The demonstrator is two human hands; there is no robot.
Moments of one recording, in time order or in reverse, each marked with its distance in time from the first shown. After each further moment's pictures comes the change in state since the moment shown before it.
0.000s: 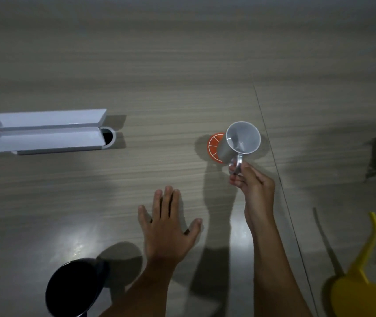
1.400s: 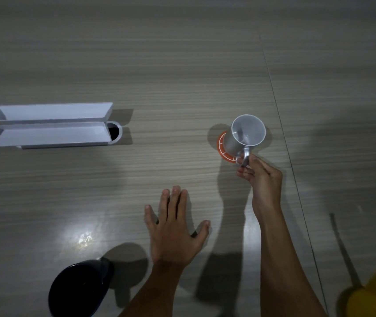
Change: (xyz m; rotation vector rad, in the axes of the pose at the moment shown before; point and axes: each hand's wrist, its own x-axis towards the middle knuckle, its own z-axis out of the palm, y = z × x) left_hand 0.000 -0.002 0.007 -0.003 0.015 -0.027; right_hand 0.038 0.014 0.015 0.004 0.033 0.014
